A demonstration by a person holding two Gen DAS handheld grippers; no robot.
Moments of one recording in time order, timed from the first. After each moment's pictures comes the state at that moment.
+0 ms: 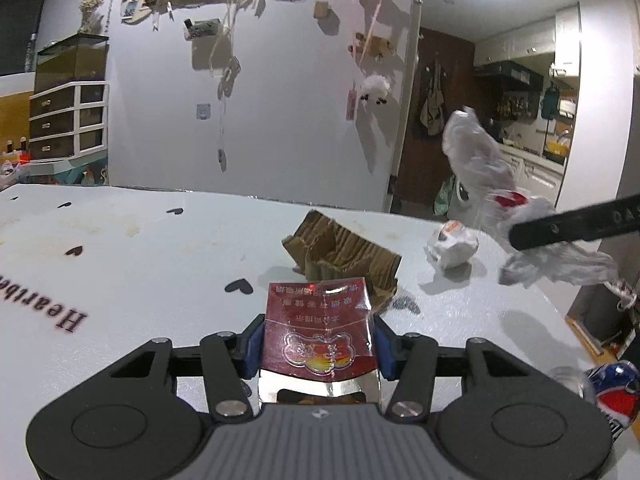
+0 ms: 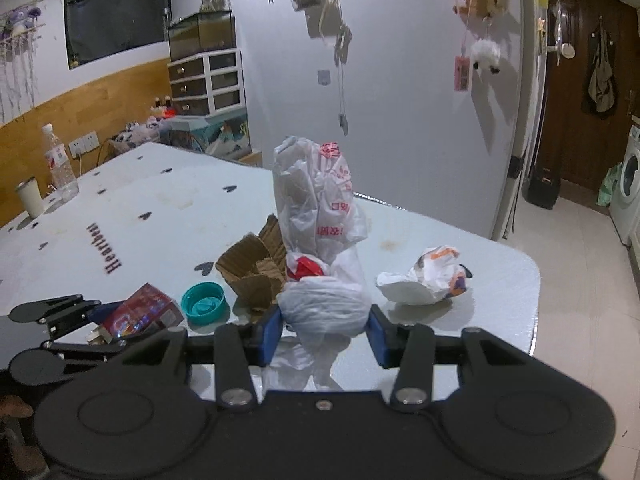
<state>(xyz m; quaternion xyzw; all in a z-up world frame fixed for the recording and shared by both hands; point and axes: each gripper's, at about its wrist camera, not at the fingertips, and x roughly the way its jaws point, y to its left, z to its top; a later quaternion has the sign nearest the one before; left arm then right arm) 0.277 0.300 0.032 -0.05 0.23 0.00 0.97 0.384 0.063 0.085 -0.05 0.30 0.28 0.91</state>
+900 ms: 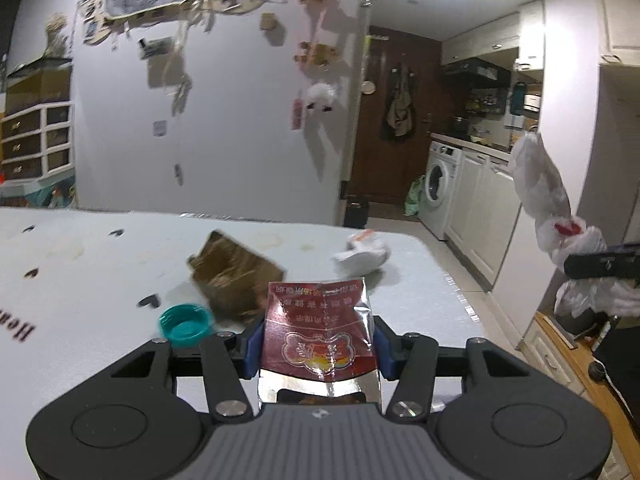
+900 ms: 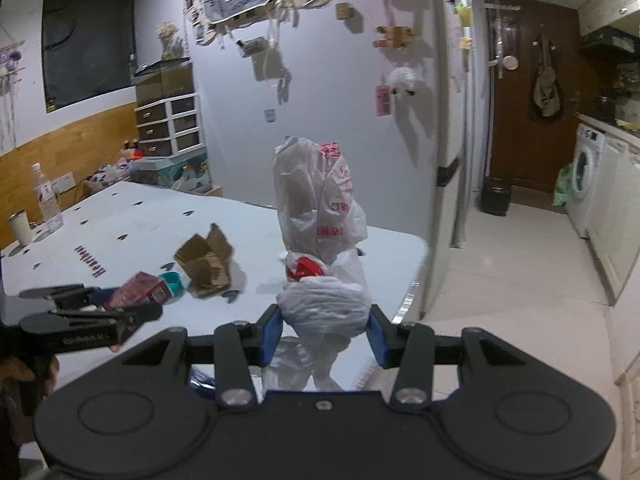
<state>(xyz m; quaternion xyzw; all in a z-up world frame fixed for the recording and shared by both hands) 0.263 0.203 0.062 -0.03 0.23 -0.05 0.97 0.310 -0.073 0.096 -0.02 0.26 0.22 0.94</state>
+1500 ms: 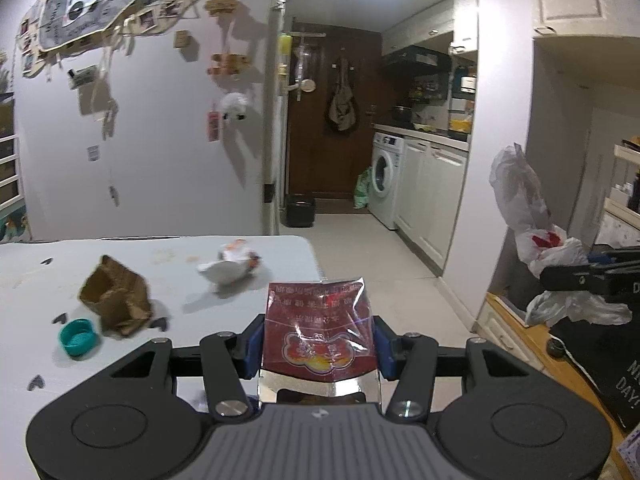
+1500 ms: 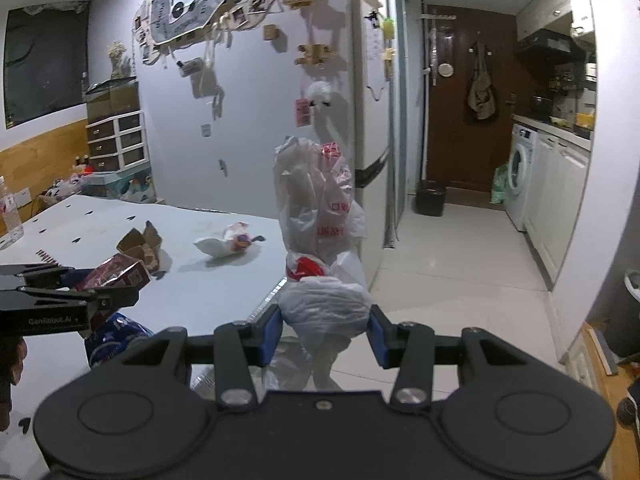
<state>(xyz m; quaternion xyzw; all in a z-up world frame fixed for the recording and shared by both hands) 0.229 0.074 0.084 0.01 0.23 -0.11 0.97 0.247 -0.182 0.097 -0.01 0.24 0.14 0.96</state>
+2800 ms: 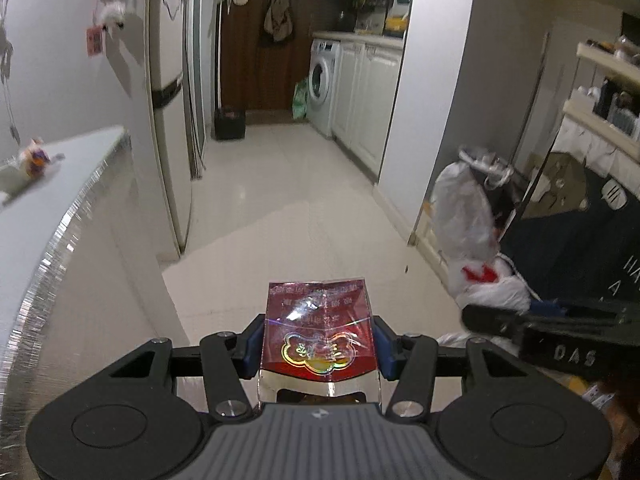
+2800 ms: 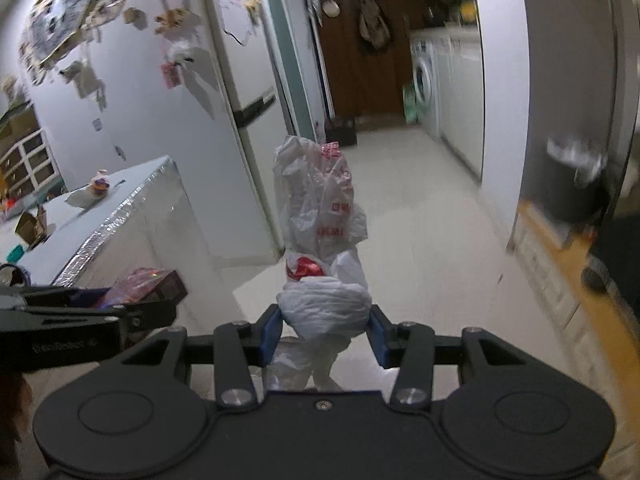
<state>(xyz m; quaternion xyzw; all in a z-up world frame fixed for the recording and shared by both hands) 0.275 -0.135 -0.031 0.02 0.36 -0.18 0.92 0.240 -0.329 -0.052 0.13 0.33 0.04 0.93</state>
